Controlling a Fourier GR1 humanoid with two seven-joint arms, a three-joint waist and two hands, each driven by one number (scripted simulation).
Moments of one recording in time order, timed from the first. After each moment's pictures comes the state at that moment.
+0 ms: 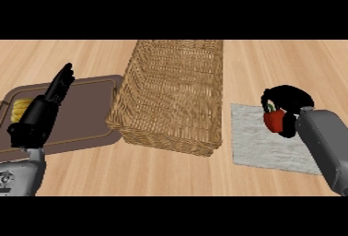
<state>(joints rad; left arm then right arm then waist) -0.20 0.29 0.06 -1.57 -0.12 -0.07 0.00 -0.66 -0.44 0.17 -0.69 1.13 0.32 -0.25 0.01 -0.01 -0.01</state>
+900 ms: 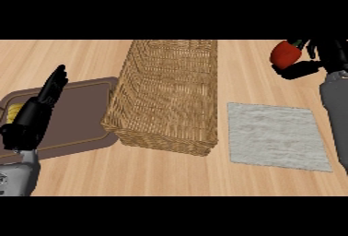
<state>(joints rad) -0.18 0.31 0.09 -1.56 -0.12 -0.08 0.00 -0.78 -0.40 -0.26 -0.91 0.77 0.01 -0.11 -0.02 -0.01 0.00</state>
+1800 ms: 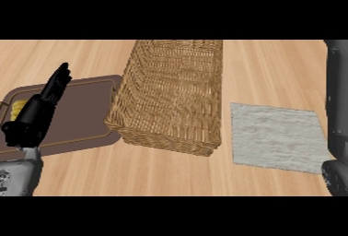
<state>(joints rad) -0.21 0.30 0.09 -1.55 -0.12 -0.10 -0.01 -1.23 -0.27 -0.22 -1.23 0.51 0.36 0.41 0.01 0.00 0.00</state>
